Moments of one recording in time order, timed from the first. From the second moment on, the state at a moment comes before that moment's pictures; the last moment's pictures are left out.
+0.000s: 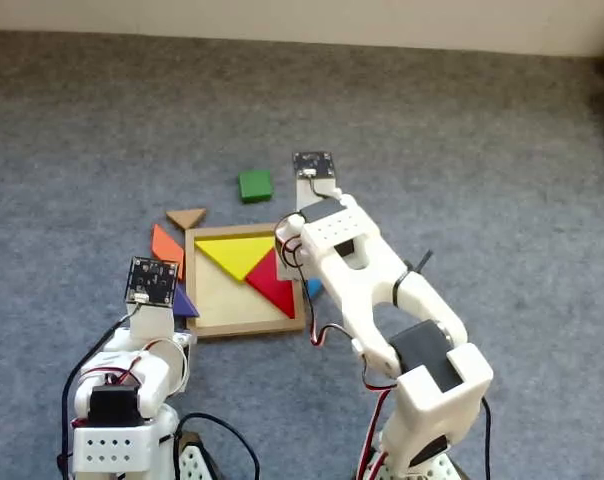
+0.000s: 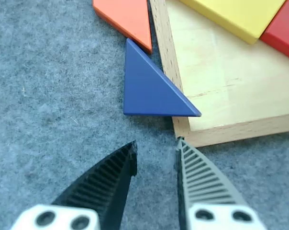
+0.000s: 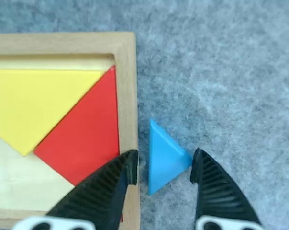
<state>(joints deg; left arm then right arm) -7.3 -101.4 96.0 73.4 -1.5 -31.6 13.7 17.1 58.9 -17.6</state>
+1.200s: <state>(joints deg) -7.3 -101.4 96.0 73.4 -1.5 -26.2 10.4 16.9 61.8 0.5</state>
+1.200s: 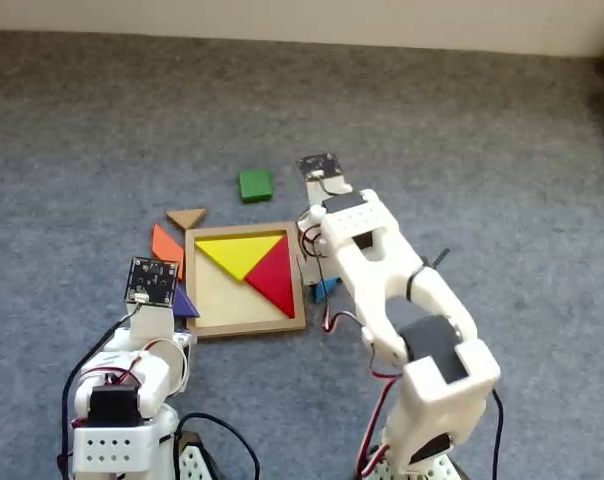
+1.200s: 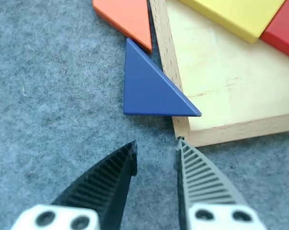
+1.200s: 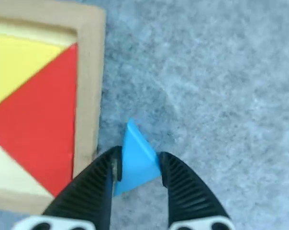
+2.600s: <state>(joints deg) -7.3 -101.4 96.0 73.4 -1.5 -45.3 3.4 18.4 61.8 37.6</state>
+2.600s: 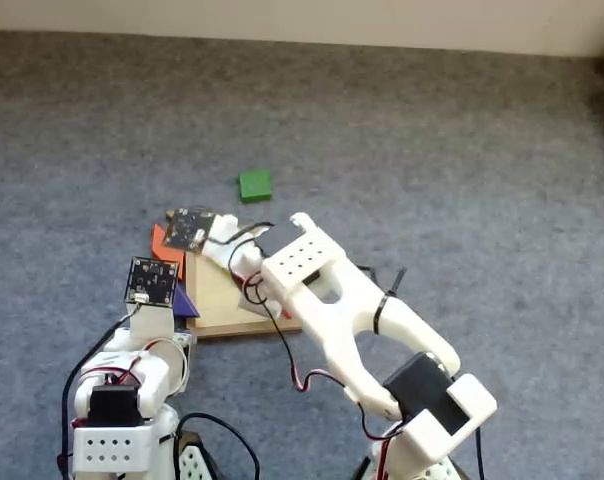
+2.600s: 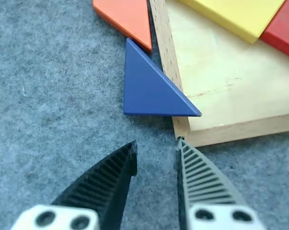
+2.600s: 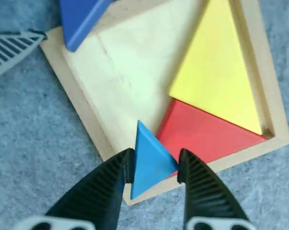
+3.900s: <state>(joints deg) -7.3 -101.4 96.0 73.4 -1.5 -48.2 3.4 26.7 50.7 13.1</state>
